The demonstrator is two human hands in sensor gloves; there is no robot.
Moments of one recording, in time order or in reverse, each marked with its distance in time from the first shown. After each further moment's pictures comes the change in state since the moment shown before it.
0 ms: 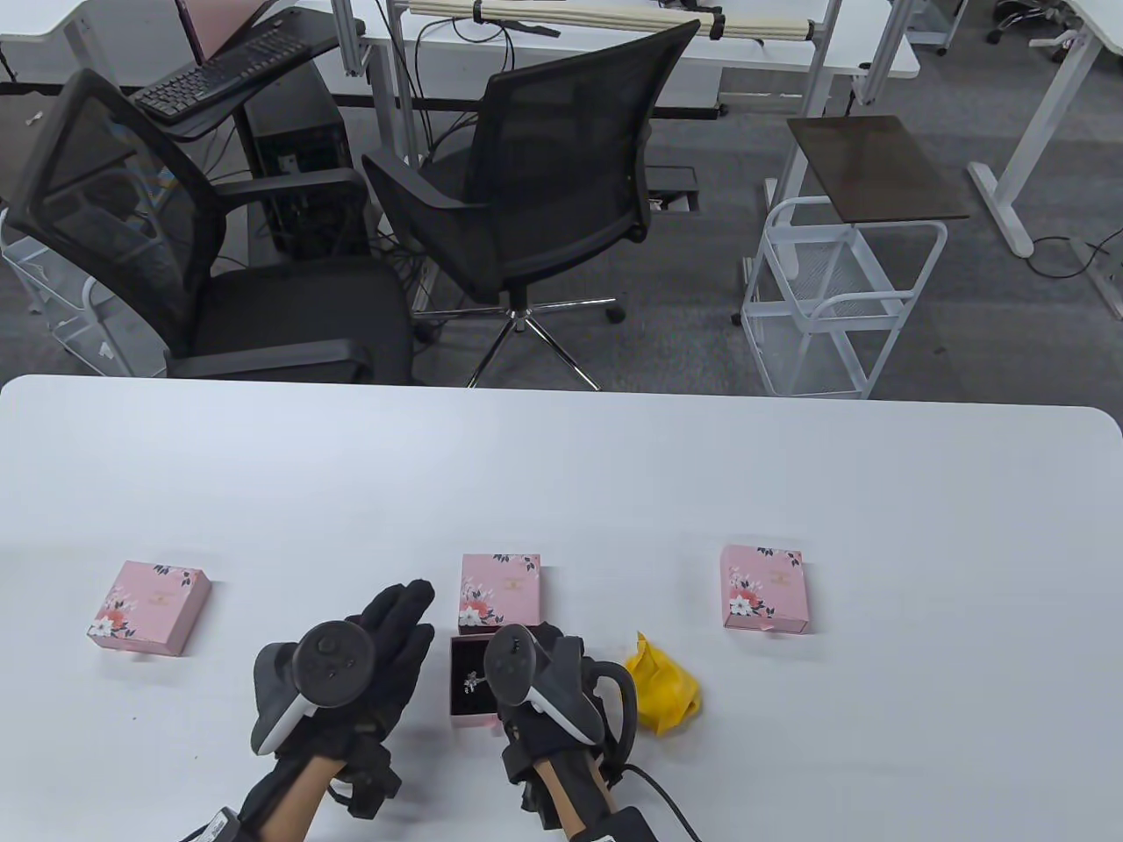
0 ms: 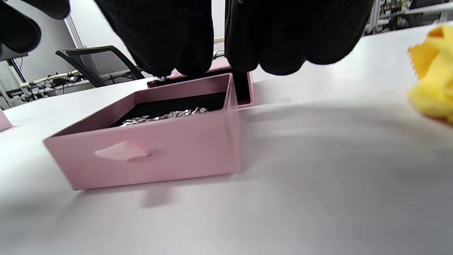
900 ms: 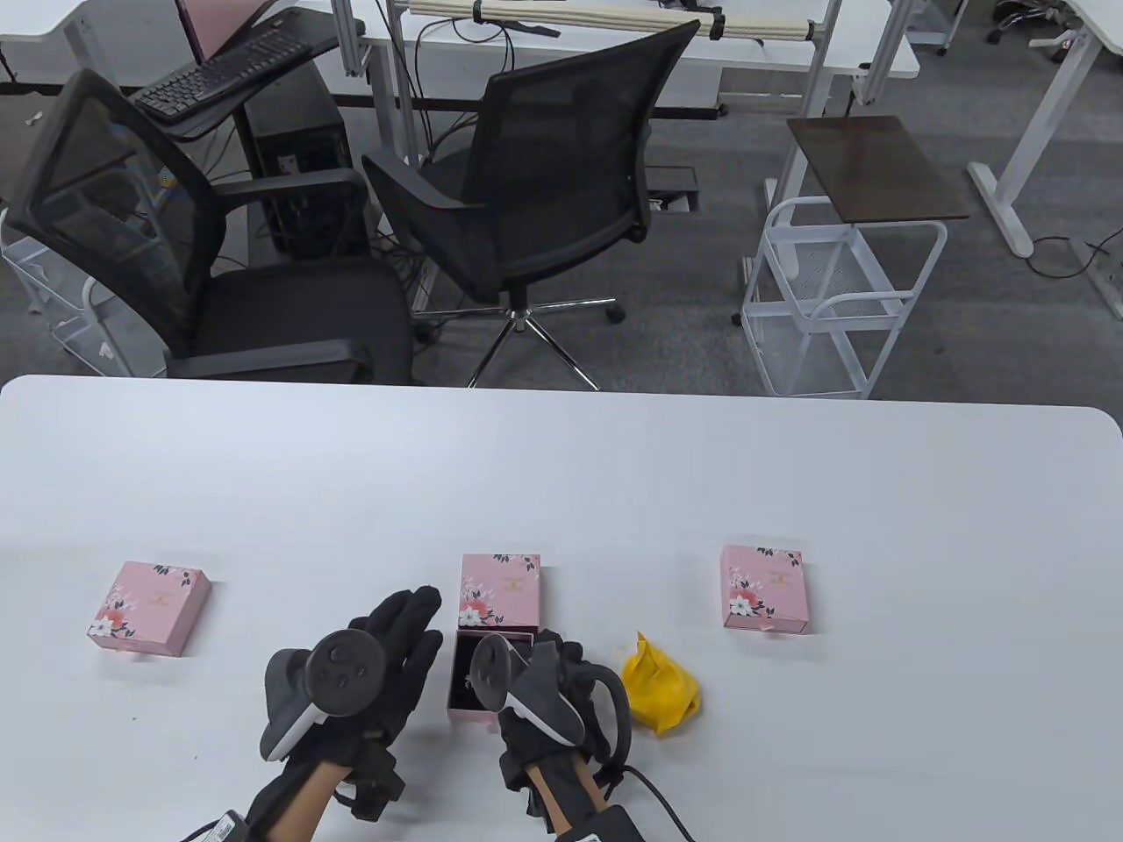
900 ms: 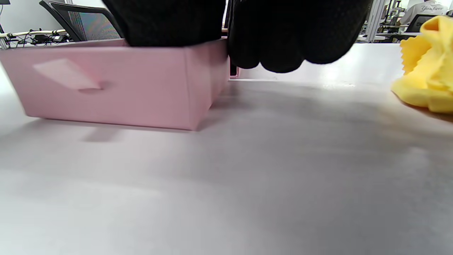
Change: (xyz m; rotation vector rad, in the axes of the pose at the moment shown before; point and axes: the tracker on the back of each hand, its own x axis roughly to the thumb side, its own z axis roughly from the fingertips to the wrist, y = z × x) left_hand 0.002 -0.008 0.001 0.003 -0.015 -0.064; right_hand 0.007 0.020 -0.006 0.027 0.017 0.188
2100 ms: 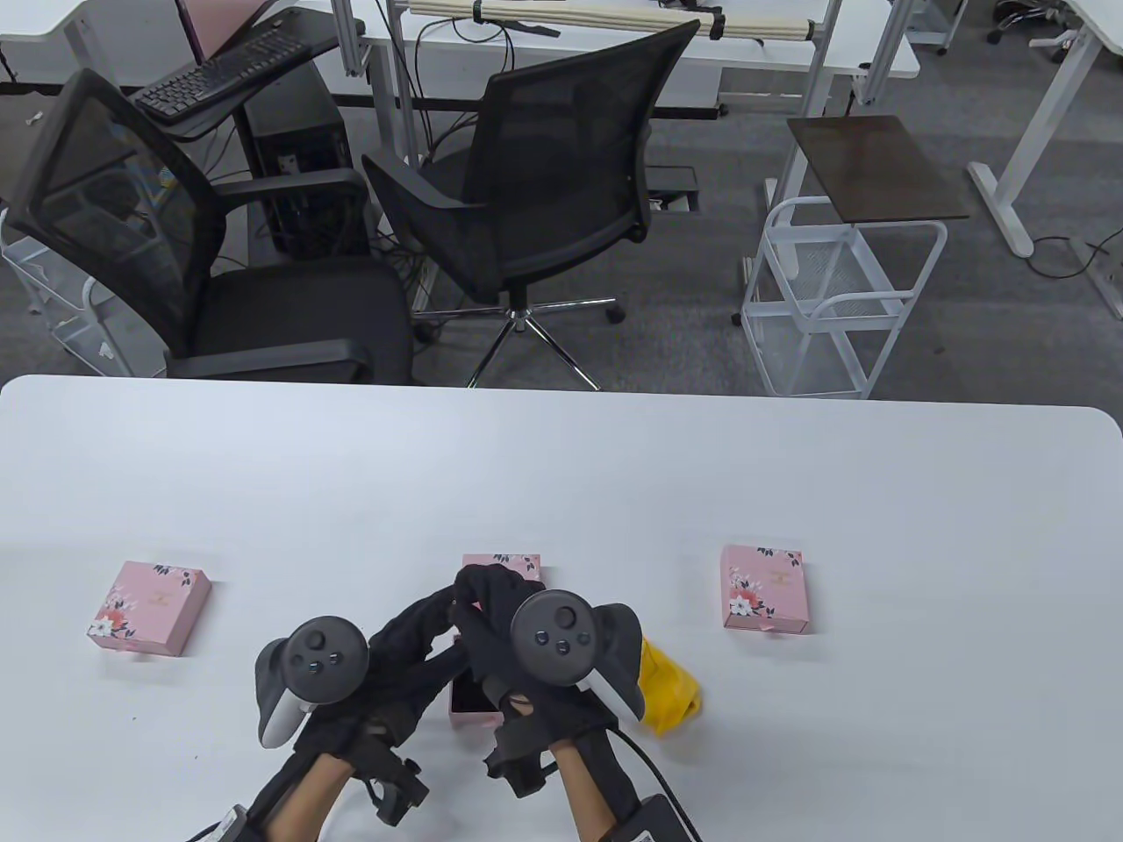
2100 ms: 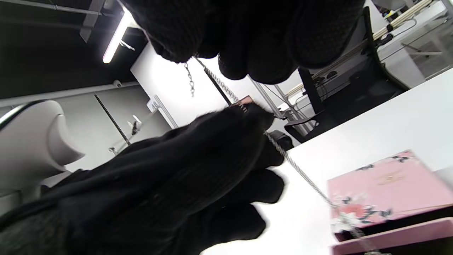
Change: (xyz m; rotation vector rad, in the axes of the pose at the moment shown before) left_hand 0.021 0.007 -0.006 -0.025 -0.165 0.419; right_hand -0.006 -0.127 0.039 -0.273 -0.356 -0.668
